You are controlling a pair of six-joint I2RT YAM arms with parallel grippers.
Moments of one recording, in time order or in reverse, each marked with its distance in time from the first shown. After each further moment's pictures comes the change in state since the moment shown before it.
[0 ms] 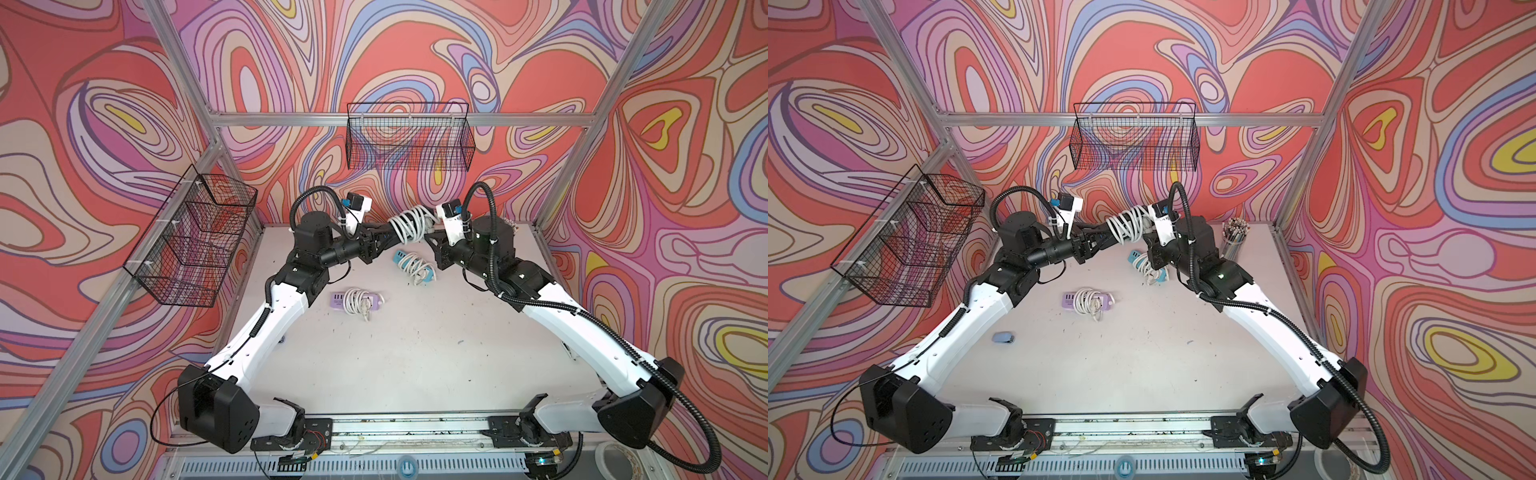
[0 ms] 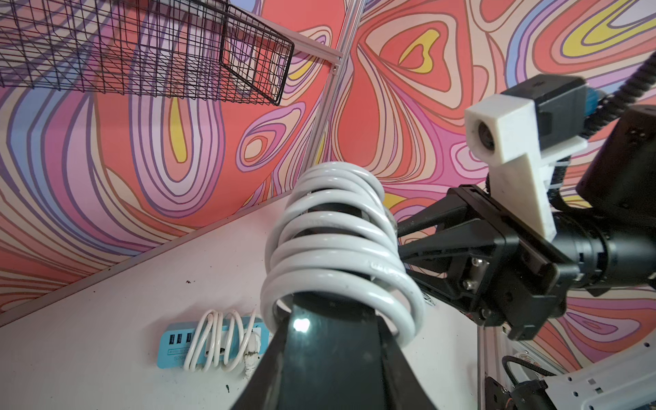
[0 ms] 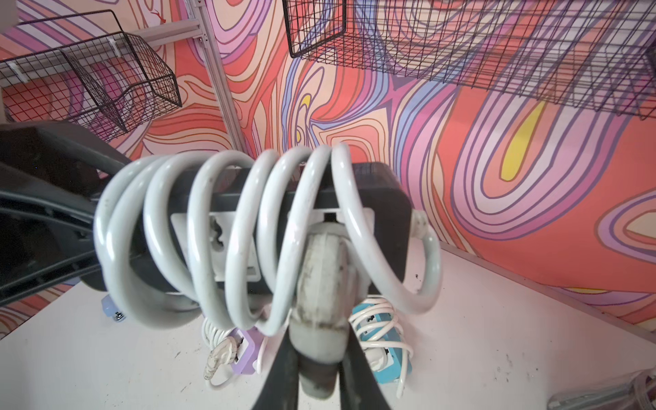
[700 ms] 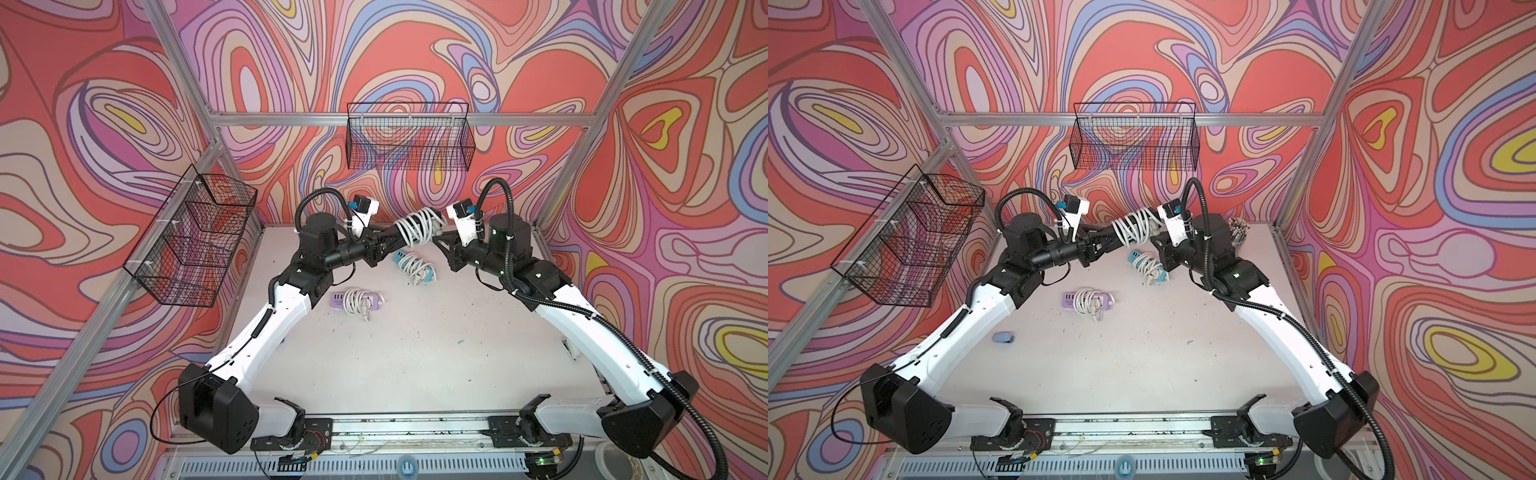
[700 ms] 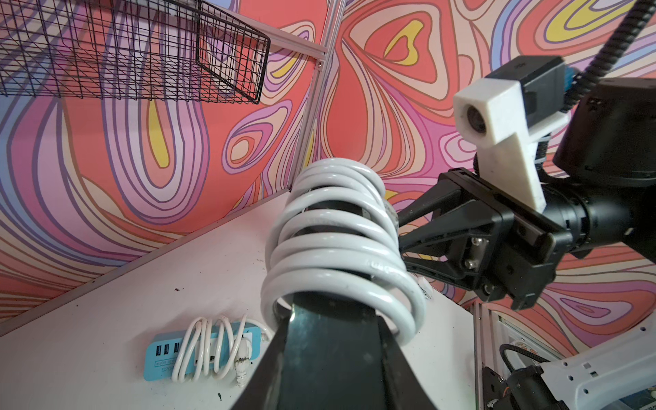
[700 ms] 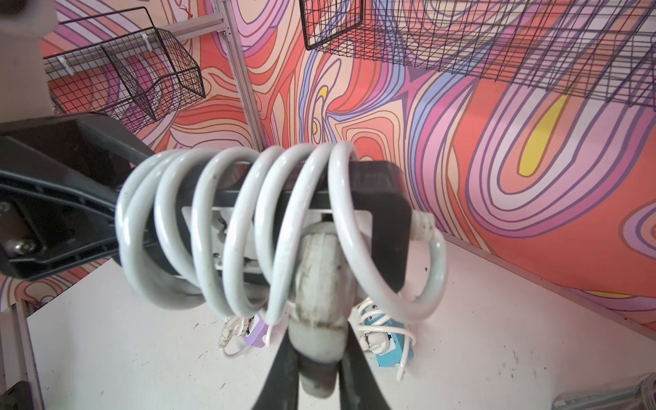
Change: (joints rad) left arm -0.024 0.000 0.000 0.000 0.000 0.030; right arm -0.104 -0.045 -0.007 -0.063 -0.190 -0.023
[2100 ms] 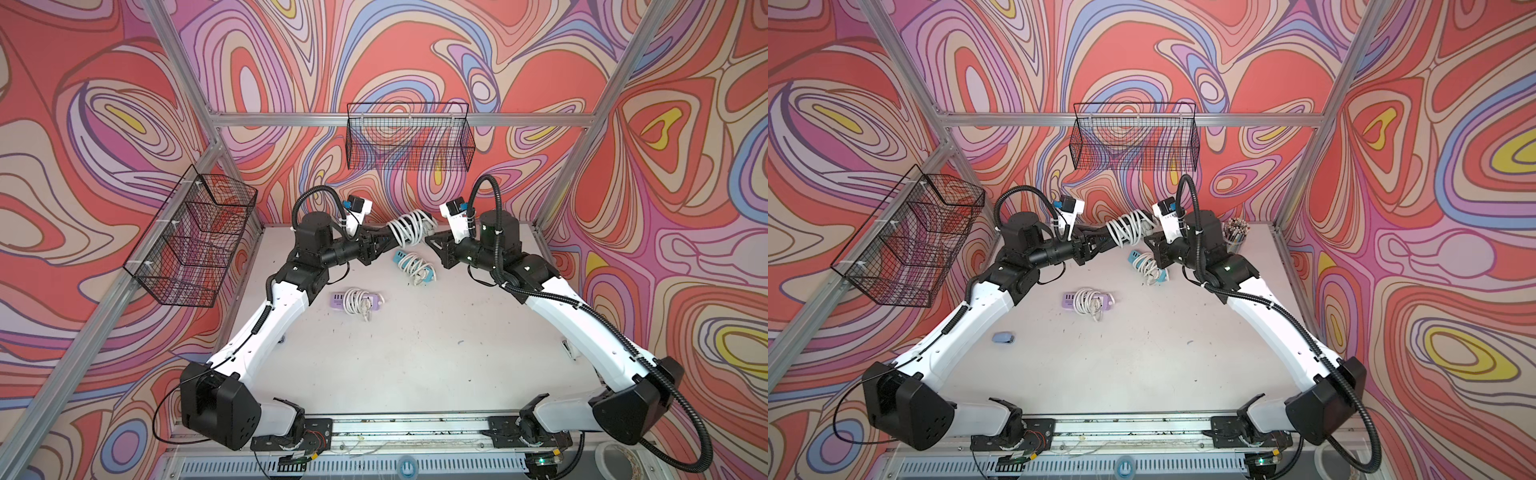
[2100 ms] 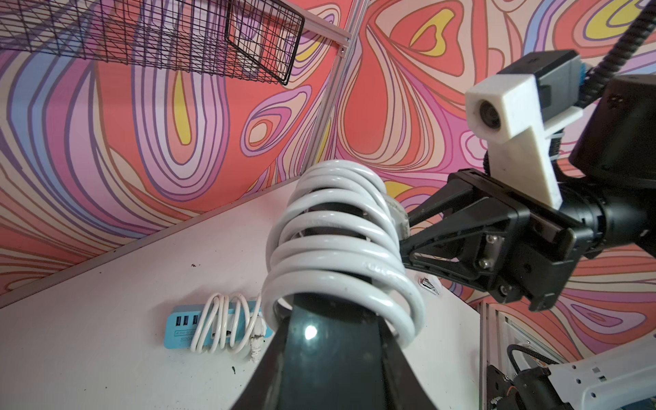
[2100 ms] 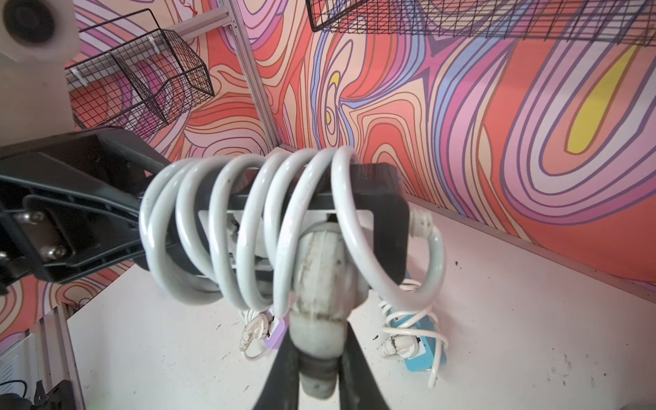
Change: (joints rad) left arm 0.054 0.016 0.000 -0.045 -0.004 -0.008; right arm 0.026 0.087 0.043 0.013 -0.026 0.083
